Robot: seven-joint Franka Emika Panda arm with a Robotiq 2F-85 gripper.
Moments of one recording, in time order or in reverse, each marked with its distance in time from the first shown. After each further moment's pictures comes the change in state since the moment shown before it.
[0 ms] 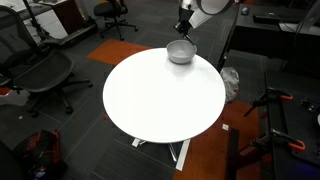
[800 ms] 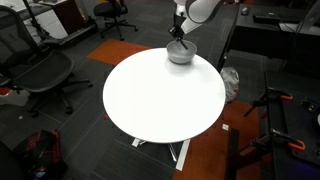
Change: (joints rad) arm -0.006 0.141 -0.015 0.124 0.106 0.027 -0.004
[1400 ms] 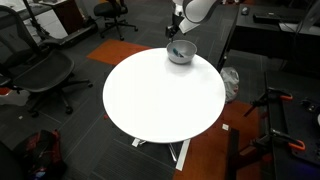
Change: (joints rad) arm -0.006 0.028 -0.001 0.038 0.036 0.000 -0.014
